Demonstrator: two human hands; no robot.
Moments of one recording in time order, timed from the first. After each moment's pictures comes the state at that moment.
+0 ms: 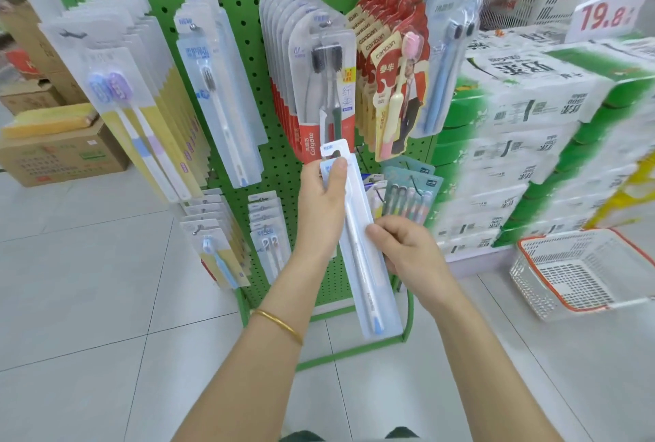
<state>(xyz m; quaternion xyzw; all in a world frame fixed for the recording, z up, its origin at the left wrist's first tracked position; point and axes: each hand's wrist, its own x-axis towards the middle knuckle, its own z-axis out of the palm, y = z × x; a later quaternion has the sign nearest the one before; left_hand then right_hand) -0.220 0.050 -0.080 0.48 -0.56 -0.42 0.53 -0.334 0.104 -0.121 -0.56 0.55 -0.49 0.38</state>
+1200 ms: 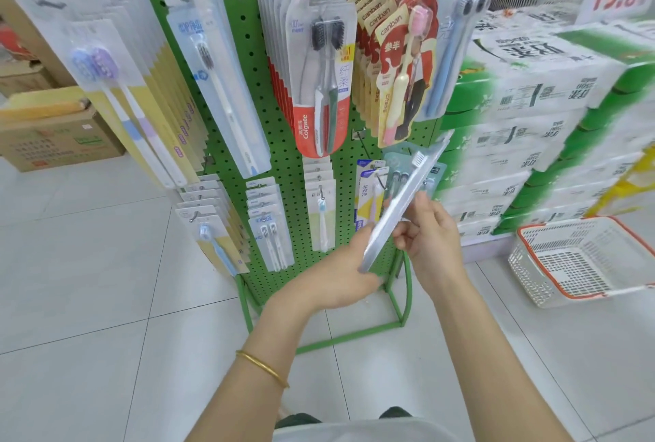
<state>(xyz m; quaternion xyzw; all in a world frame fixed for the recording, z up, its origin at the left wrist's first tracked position) -0.200 0.087 -0.125 0.45 -0.75 -0.48 0.05 -0.346 0.091 -0.146 -0.28 0.48 -0.69 0.48</state>
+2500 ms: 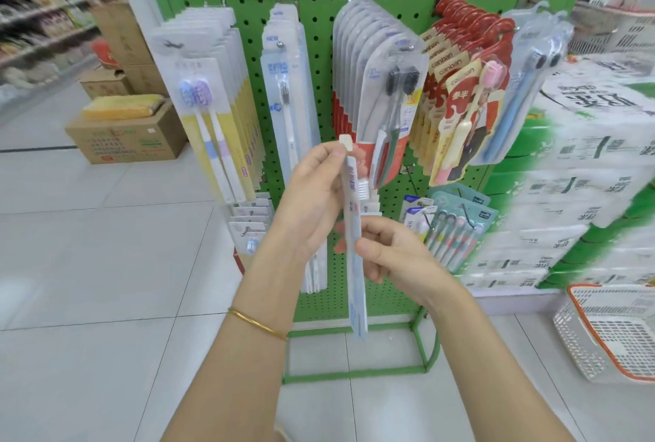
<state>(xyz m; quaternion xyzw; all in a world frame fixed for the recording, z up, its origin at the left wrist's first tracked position) -0.154 0.037 -0.031 0.35 -0.43 -0.60 0.57 -0.287 0.060 -0.100 -0.58 0.36 -0.41 0.60</state>
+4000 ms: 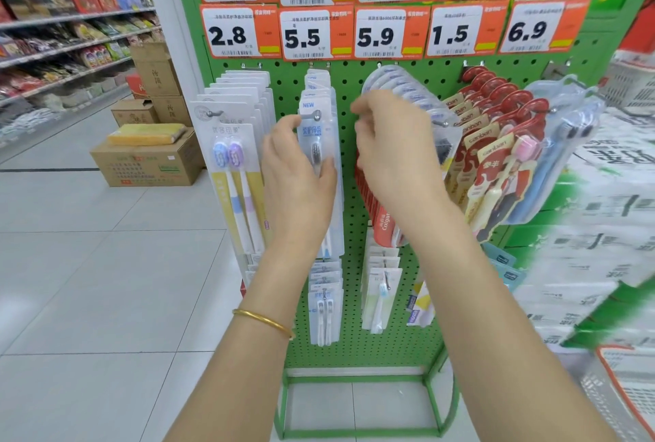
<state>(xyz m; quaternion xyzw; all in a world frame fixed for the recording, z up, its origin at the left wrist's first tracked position) -0.119 -0.023 0.005 0.56 -0.59 0.00 0.58 -0.221 -0.011 0.067 -0.71 0.56 -0.42 0.04</state>
